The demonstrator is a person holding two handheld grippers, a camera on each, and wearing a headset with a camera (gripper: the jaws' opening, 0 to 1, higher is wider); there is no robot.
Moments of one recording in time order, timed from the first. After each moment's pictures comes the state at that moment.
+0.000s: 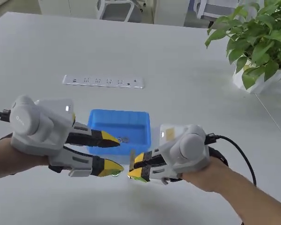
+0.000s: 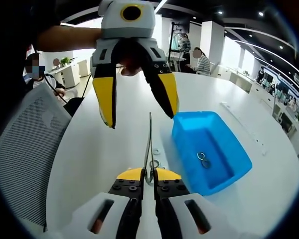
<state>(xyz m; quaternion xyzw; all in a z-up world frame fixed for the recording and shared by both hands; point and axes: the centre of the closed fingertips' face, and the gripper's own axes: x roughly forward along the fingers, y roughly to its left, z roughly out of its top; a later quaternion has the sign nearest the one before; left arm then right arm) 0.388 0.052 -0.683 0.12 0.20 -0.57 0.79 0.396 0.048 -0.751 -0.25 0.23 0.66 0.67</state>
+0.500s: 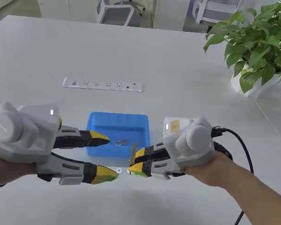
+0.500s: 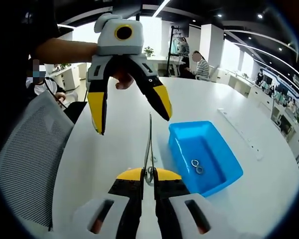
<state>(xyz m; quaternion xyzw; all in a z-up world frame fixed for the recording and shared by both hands) 0.383 0.062 -0.674 0.09 0.19 -0.54 0.81 0.398 0.047 -0.725 -0.25 0.22 0.67 0.67</state>
